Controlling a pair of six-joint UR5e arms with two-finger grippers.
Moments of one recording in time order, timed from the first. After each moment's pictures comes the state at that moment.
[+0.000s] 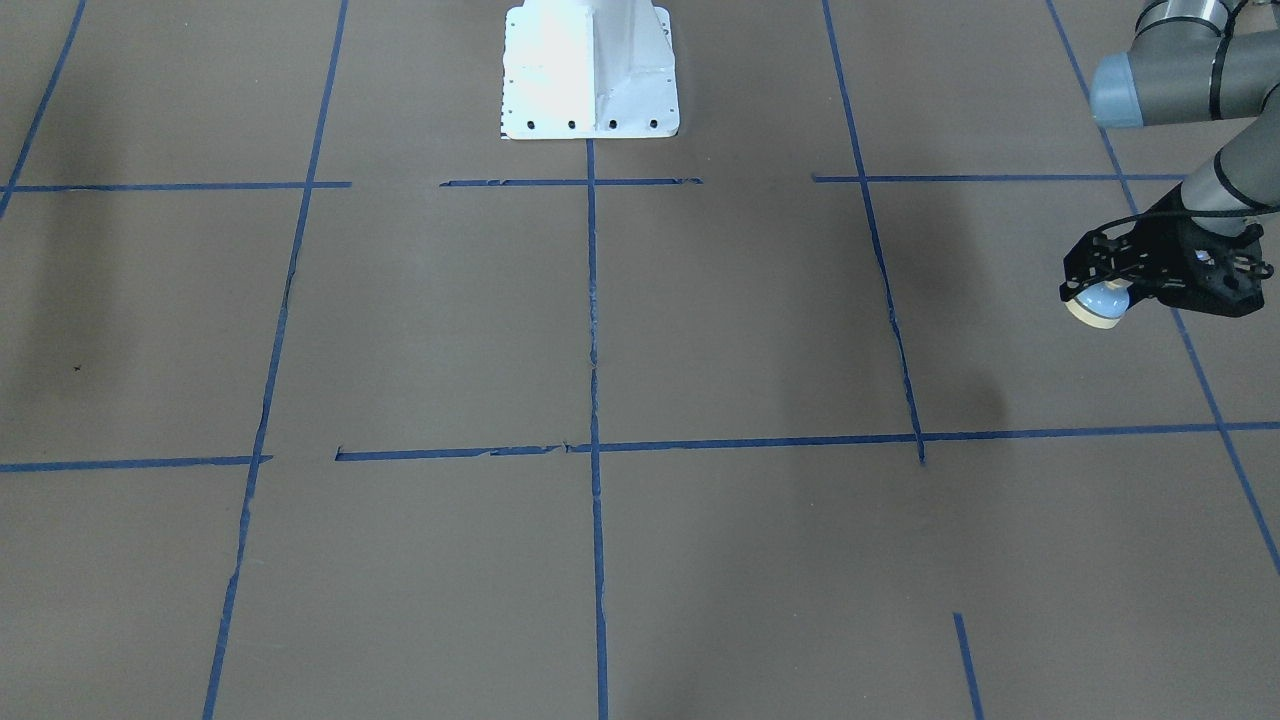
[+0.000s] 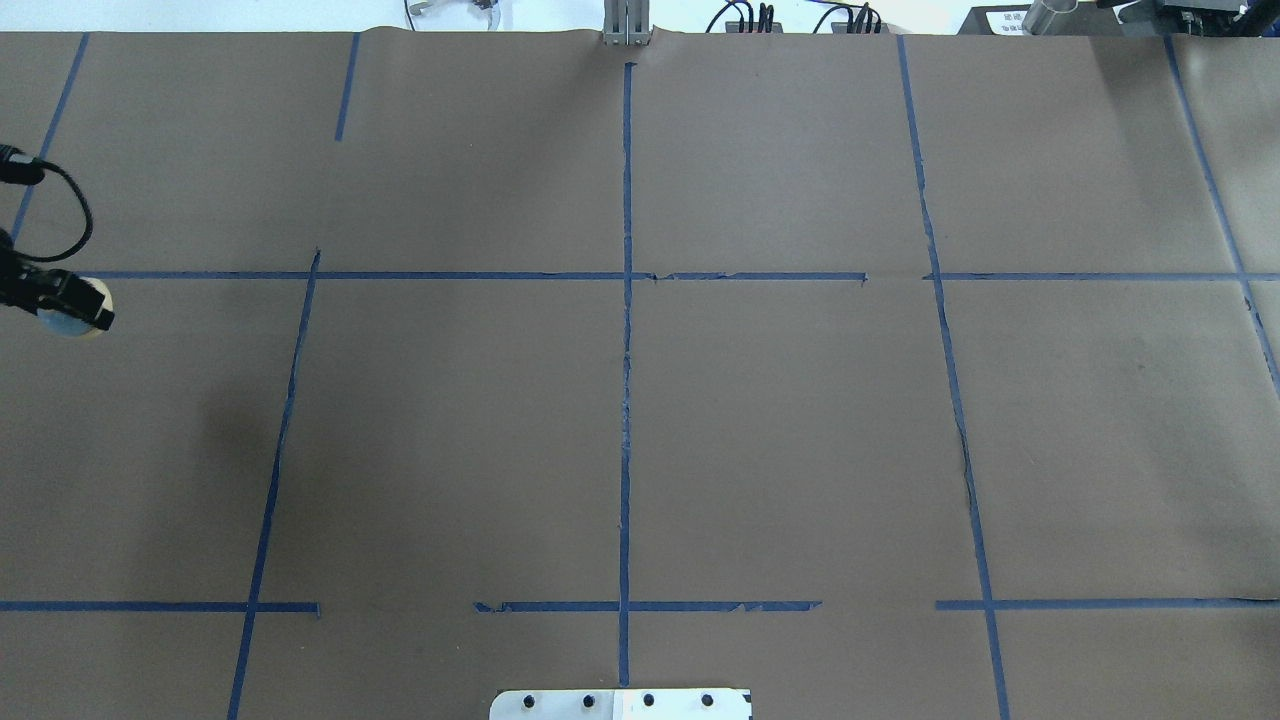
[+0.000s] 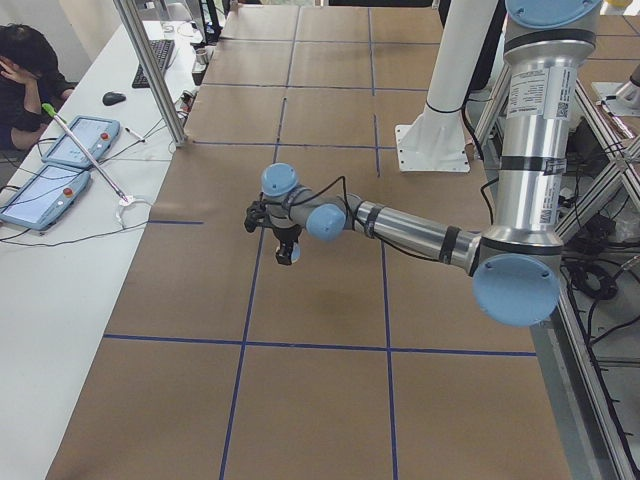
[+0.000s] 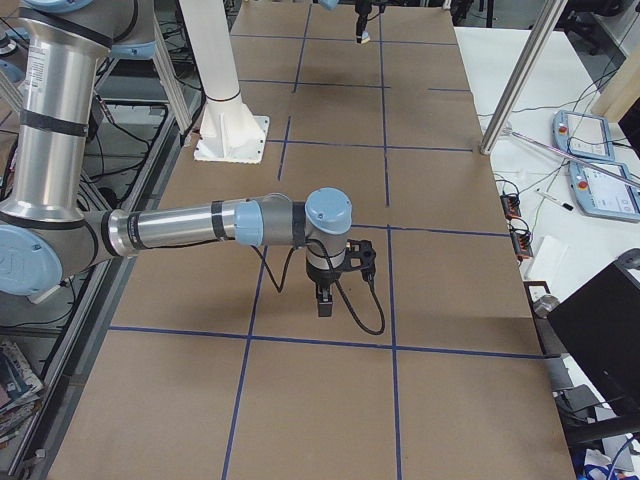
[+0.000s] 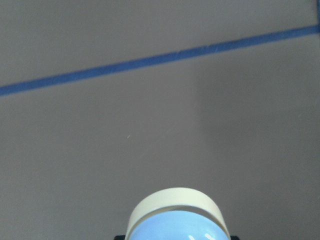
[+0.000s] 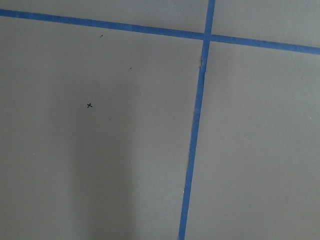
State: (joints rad) left arm -1.10 -1.70 -1.76 -1.72 -2.29 -0.47; right arm 1.49 -1.79 1.95 -1.70 2.31 -0.03
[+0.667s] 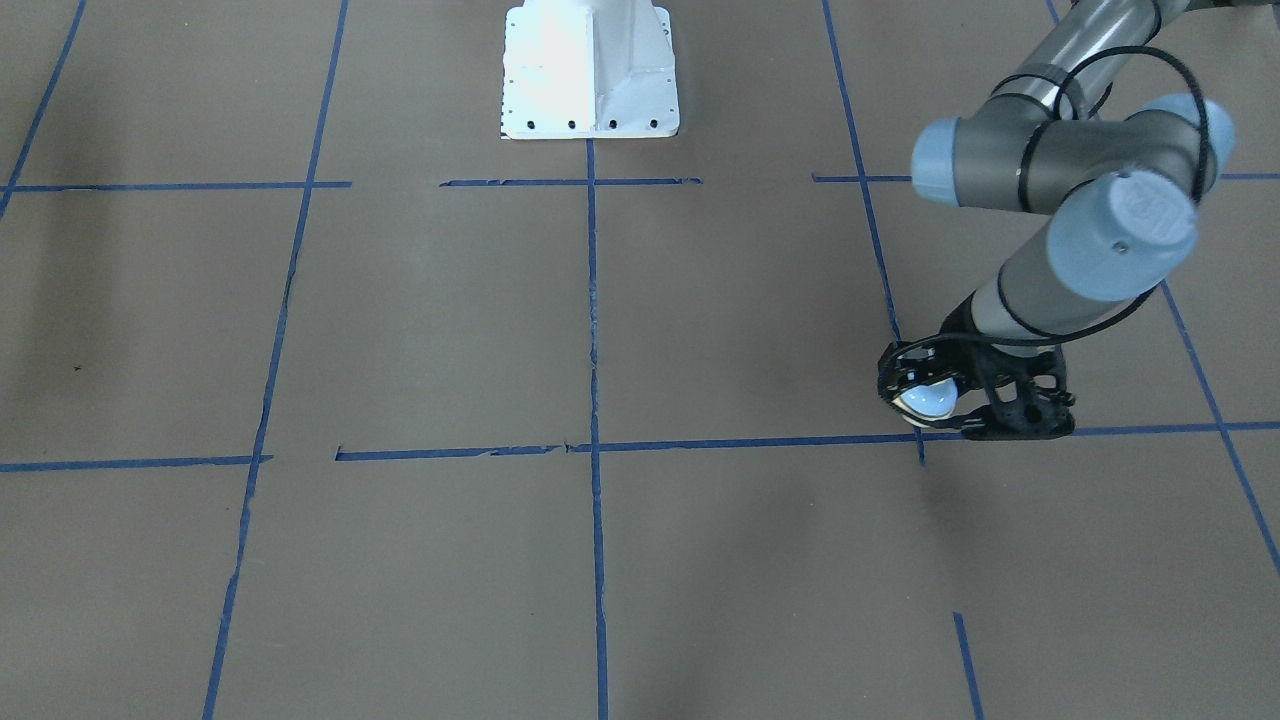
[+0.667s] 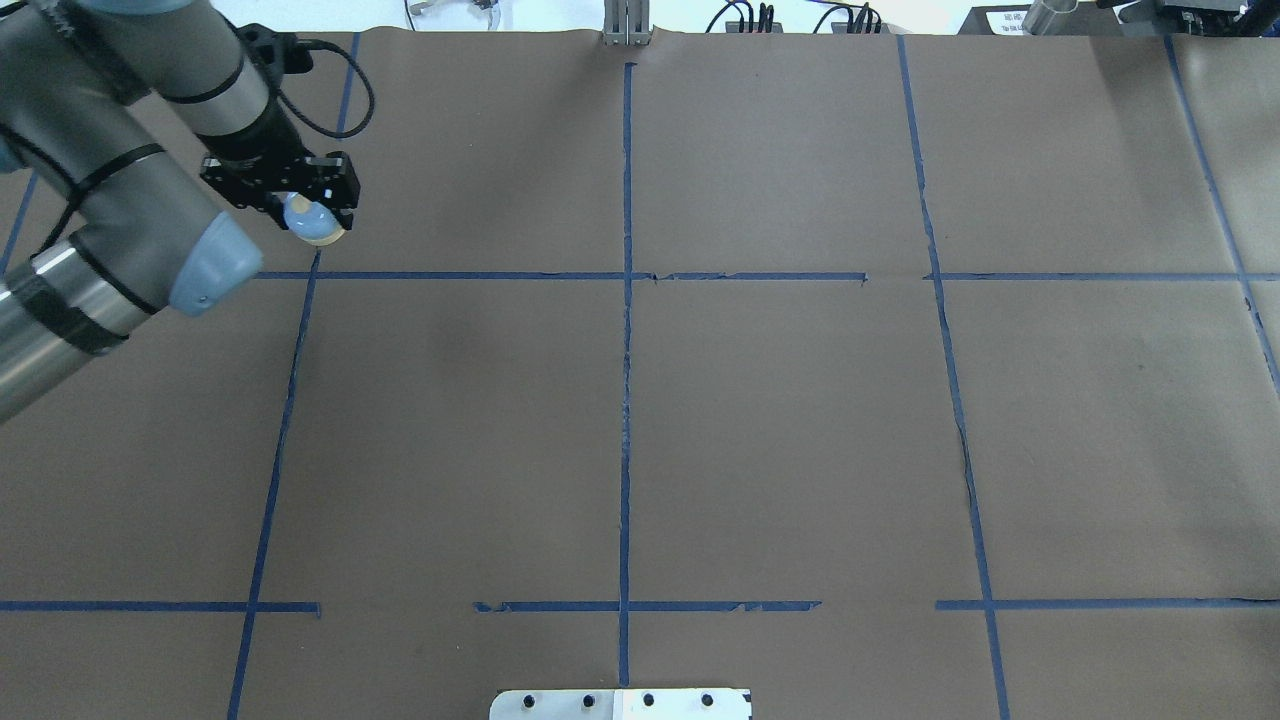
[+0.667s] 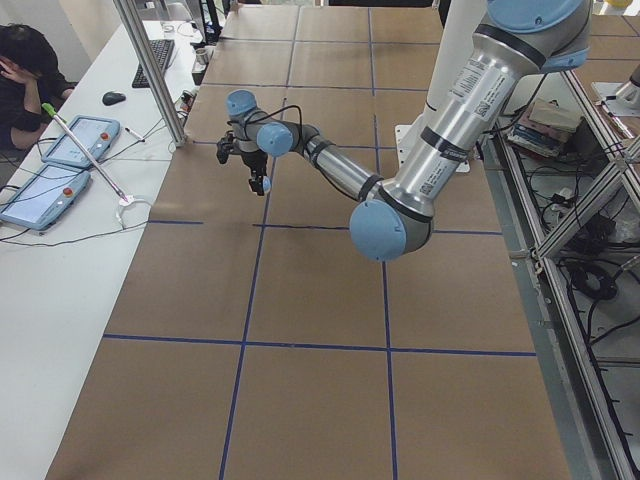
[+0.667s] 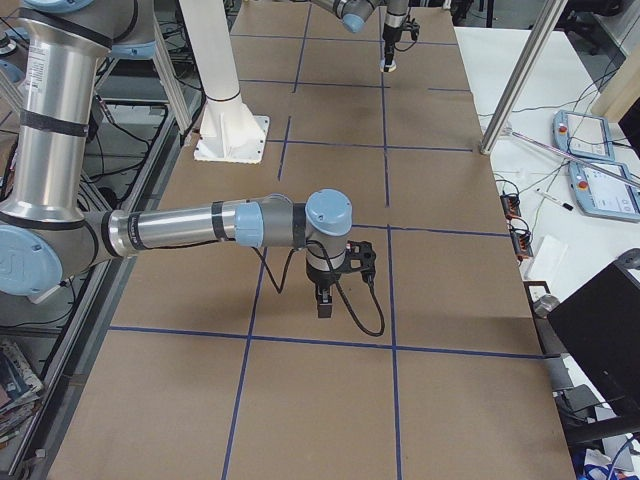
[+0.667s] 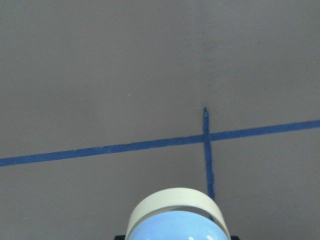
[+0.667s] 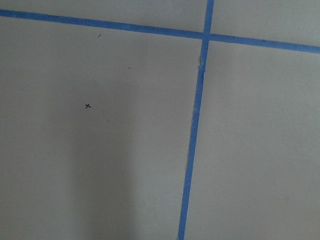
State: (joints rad) left arm -0.94 -2.24 -1.45 -1.56 -2.22 -0.83; right arm 1.49 -1.79 1.95 -1.70 2.31 -0.03
